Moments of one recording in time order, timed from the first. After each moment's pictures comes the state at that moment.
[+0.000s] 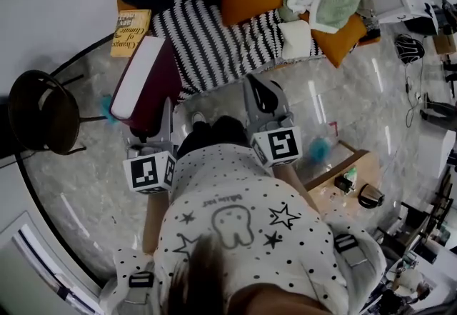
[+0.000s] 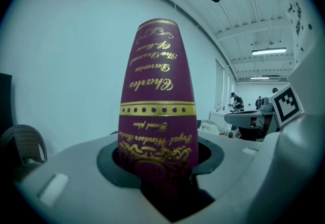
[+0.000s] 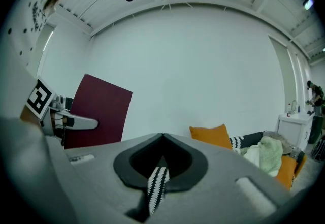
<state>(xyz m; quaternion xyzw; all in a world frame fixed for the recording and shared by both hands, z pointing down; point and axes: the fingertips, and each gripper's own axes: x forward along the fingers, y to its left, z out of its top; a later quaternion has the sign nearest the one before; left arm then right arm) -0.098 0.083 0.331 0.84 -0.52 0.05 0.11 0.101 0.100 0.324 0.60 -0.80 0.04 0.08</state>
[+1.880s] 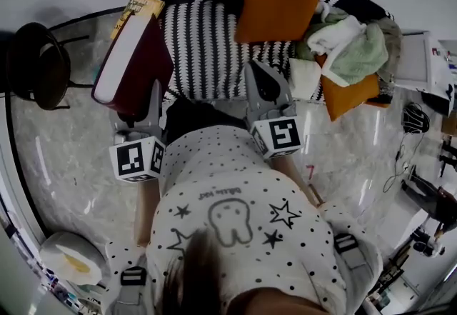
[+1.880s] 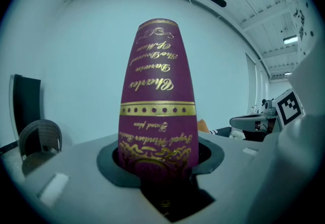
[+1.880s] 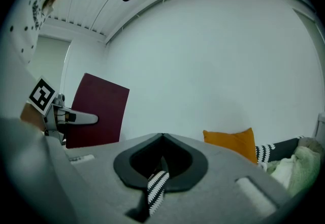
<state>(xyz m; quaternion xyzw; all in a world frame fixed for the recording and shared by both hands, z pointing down) -0.049 -0.003 0.334 0.74 -0.66 0.03 0.12 0.164 -0.048 0.338 0.46 -0.88 0.05 0.09</state>
